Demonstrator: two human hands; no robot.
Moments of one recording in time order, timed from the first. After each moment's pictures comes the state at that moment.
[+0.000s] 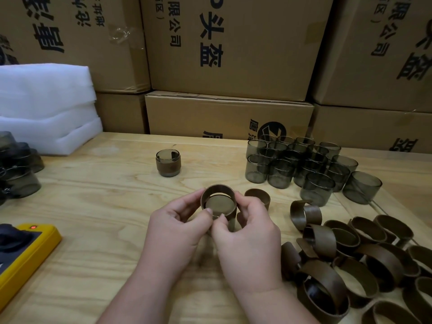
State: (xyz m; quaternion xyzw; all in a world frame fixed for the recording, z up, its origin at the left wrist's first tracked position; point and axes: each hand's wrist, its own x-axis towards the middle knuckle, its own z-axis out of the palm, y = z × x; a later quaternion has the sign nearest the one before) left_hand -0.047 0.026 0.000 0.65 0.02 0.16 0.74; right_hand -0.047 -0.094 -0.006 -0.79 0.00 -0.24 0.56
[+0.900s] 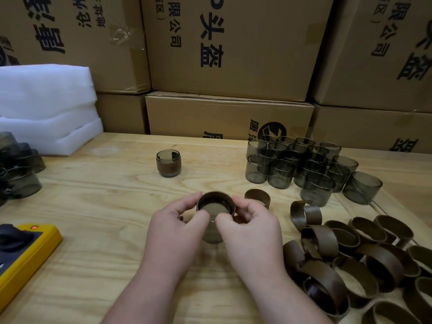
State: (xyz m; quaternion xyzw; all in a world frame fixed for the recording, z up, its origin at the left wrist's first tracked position) left_hand -0.049 0.024 0.006 0.73 0.09 0.17 0.66; right_hand -0.037 -0.104 -0.003 -0.76 0.01 -0.13 0.64
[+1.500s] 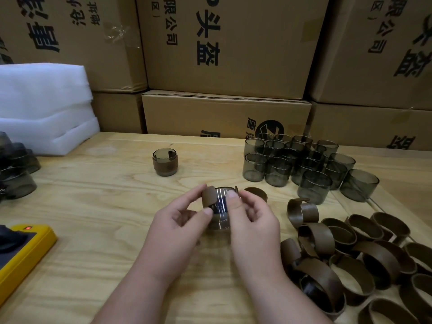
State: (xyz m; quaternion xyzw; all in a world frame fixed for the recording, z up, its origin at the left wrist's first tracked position) left_hand -0.053 0.027 0.005 0.71 0.00 0.13 0.69; right_hand -0.035 -0.105 0.001 -0.69 0.04 -0.14 0.71
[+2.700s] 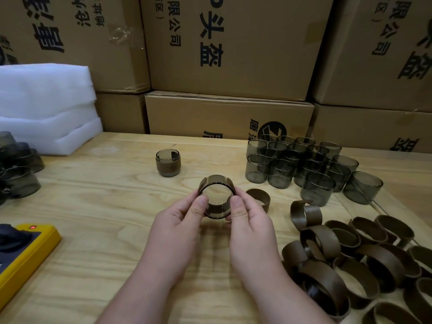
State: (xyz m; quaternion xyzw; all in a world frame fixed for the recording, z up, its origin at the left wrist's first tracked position) left_hand -0.045 0.028 -0.002 0.71 0.00 0.16 0.68; right_hand -0.038 -0.101 0.001 -0.72 -0.04 -0.11 0.68
